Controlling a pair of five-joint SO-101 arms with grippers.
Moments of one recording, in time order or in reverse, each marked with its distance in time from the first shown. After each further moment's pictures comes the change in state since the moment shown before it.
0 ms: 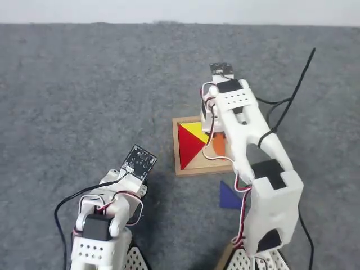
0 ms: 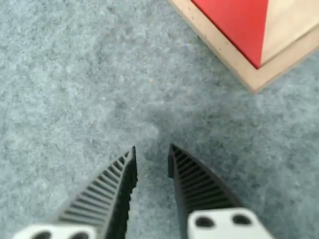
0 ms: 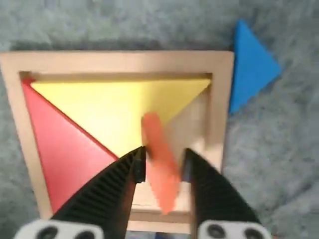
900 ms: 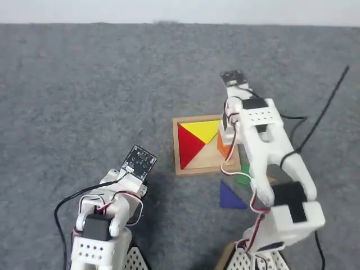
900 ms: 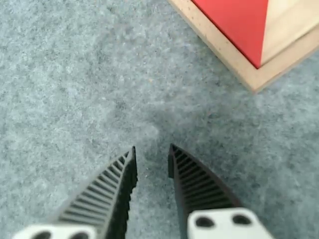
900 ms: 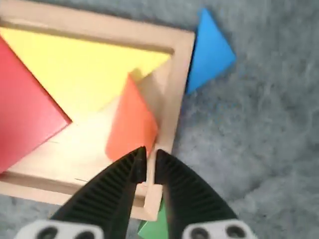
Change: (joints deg) left arm 0.0 0.0 0.0 0.0 0.0; right arm 5.8 -16.2 24.3 -12.7 15.8
